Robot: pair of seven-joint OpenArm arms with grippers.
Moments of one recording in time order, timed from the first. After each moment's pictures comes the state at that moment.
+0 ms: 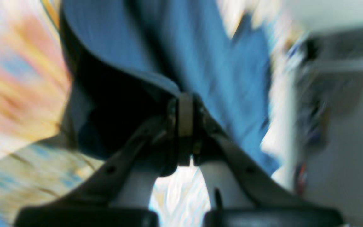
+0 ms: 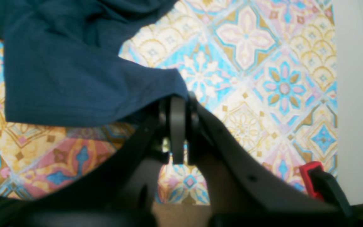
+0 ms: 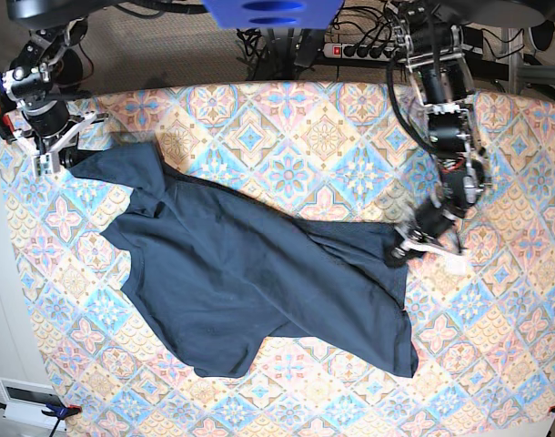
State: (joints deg) left arm -7.0 -8.5 -19.5 77.7 -56.4 -8.3 46.8; right arm -21.8 8.7 44.4 110.3 16.3 41.6 -44.5
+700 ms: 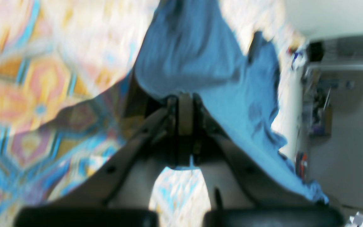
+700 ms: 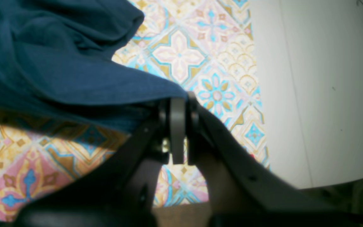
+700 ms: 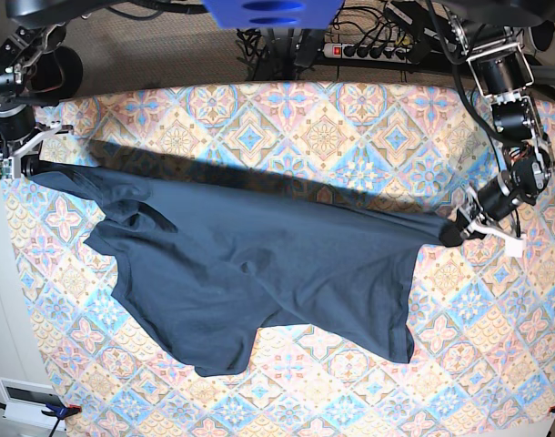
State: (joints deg) left arm -1.4 -23.5 -23.9 78.0 -69.3 -8.4 59.1; right arm -18.7 11.5 52.2 110.3 16.9 41.8 -44.4
